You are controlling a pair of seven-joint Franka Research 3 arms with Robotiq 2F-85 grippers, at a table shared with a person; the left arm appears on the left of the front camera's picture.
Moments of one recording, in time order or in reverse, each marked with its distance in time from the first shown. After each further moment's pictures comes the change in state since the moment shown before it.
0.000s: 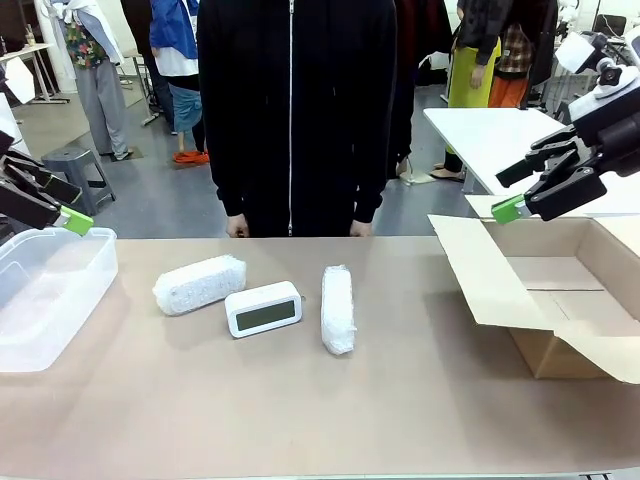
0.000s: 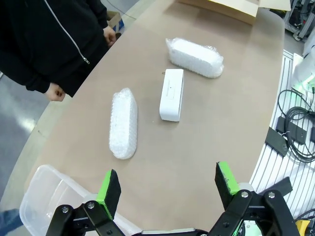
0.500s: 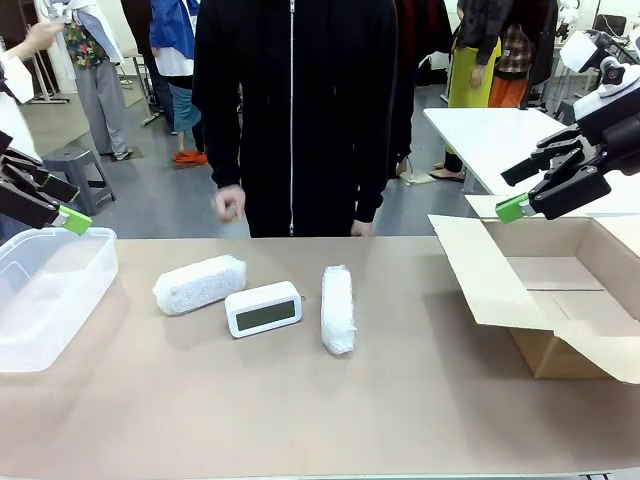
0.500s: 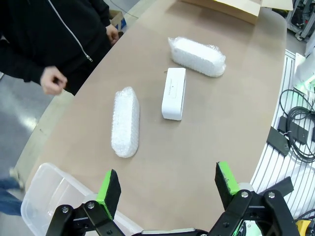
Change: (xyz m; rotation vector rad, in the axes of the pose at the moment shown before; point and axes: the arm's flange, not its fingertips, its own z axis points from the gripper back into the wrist) left arm 0.000 0.000 0.001 0.011 0.004 0.002; right arm -0.001 0.000 0.005 -0.021 0.007 -0.005
